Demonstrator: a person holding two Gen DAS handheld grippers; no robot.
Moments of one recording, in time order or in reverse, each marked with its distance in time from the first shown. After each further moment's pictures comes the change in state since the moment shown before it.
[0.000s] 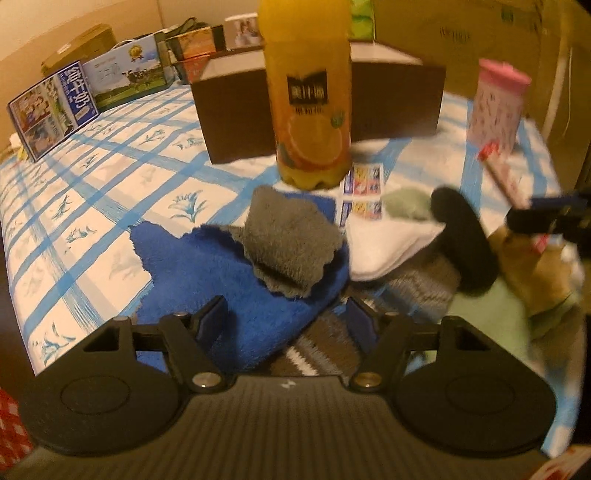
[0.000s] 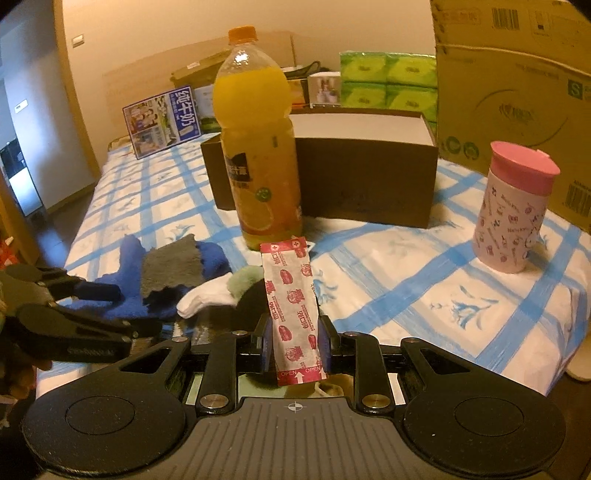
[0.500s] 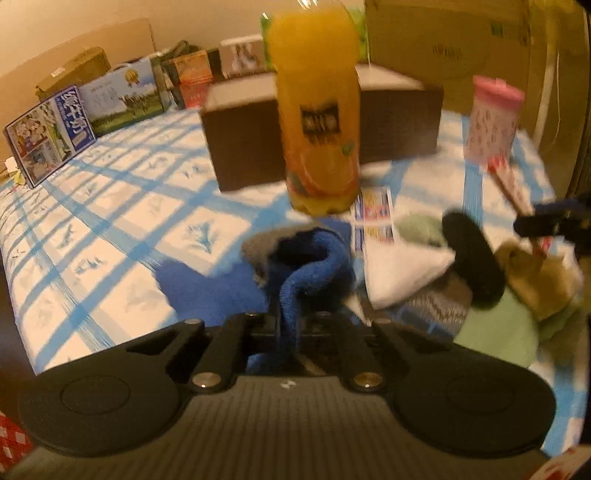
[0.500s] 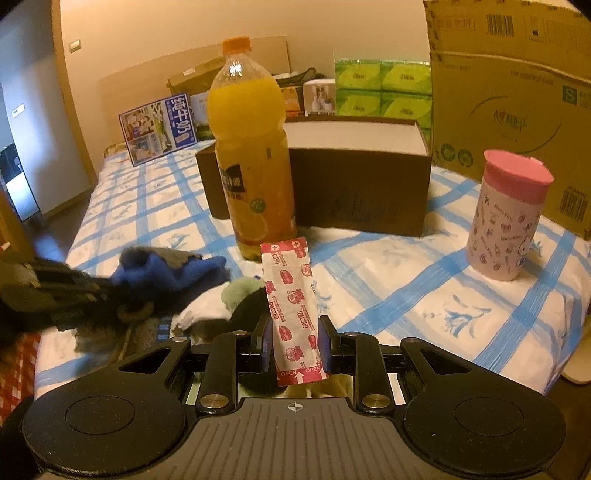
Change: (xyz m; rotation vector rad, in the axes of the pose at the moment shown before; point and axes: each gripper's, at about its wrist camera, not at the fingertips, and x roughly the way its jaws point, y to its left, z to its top) left arm -0.020 0.032 0.012 0.010 -0.101 -0.033; right arm -0.005 -0.001 0.007 0.001 -0.028 -0.014
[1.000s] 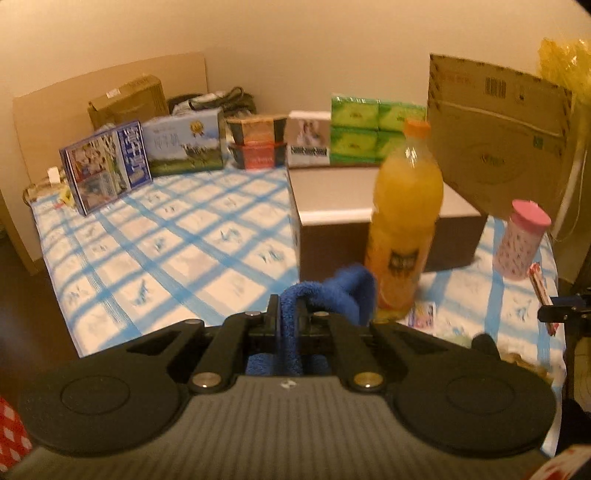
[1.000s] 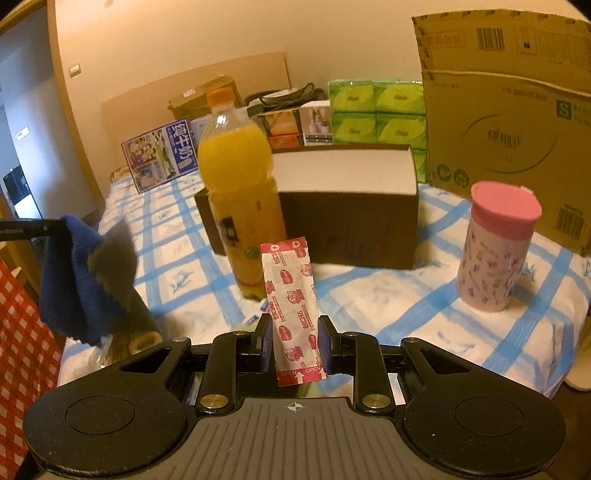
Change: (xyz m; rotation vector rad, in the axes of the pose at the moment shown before) left arm -0.079 0.088 0.076 -0.123 -0.151 0.067; right arm -0.021 -0.024 0.044 0.039 -0.032 0.043
